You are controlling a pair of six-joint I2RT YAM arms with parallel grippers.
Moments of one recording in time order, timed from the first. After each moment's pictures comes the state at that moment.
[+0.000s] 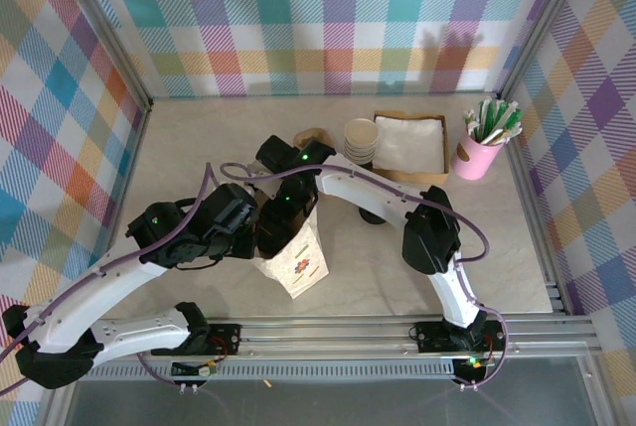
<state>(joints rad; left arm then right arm) -0.91 1.00 1.25 -1.33 -0.18 -0.71 0.96 2.11 2.00 -1.11 -0.33 -0.02</state>
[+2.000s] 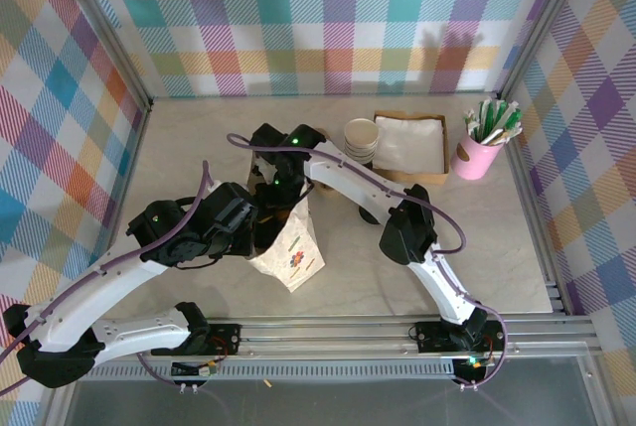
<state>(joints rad) -0.90 1.01 1.26 -1.37 -0.24 -0.77 0.93 2.31 2.37 -1.40 -0.38 0.47</state>
